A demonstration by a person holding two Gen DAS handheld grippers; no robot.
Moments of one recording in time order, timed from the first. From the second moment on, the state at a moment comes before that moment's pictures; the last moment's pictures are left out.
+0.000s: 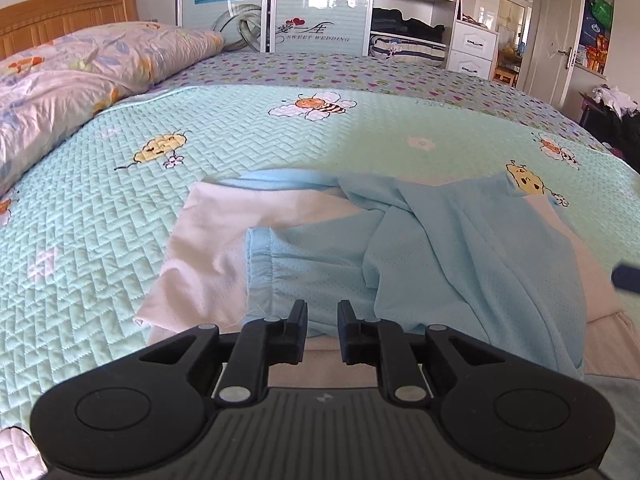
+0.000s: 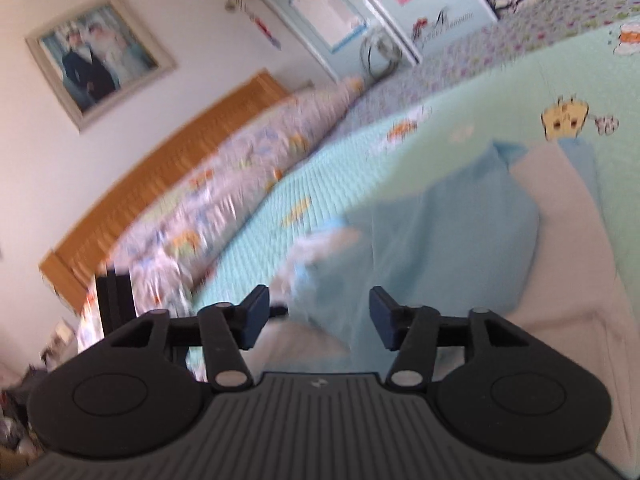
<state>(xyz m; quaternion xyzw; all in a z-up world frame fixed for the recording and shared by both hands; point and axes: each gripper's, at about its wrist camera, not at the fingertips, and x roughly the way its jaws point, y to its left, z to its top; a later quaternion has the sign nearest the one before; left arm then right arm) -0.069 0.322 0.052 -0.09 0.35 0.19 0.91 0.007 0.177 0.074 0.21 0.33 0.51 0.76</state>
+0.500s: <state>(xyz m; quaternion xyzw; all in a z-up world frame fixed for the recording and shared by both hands) -0.069 0.319 0.077 -0.14 0.31 0.15 0.93 0.020 0.155 0.031 0.31 0.38 0.51 0.71</state>
